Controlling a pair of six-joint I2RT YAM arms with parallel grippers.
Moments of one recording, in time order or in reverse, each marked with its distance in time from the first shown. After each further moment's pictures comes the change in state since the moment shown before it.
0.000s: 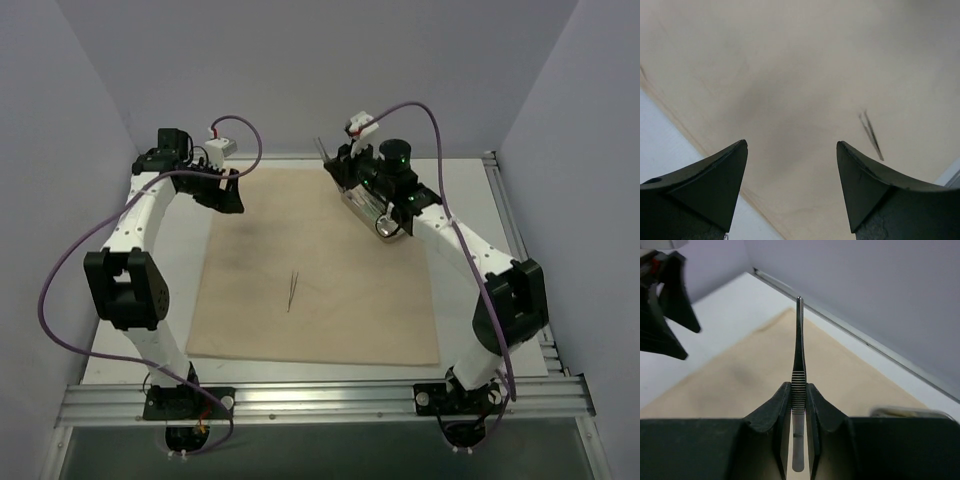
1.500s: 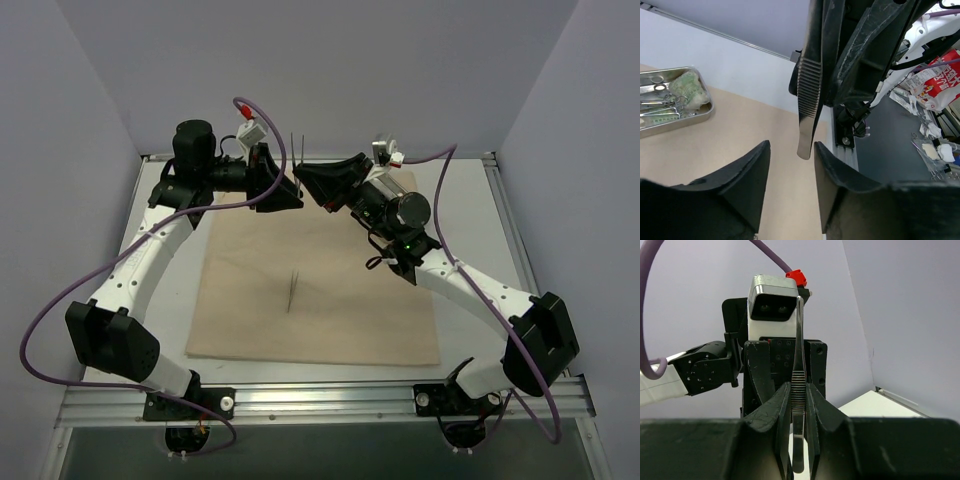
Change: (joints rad) left arm -0.274 -0.338 -0.195 0.676 0.685 -0.521; right arm 0.238 -0.264 -0.344 0.773 -0.016 0.508
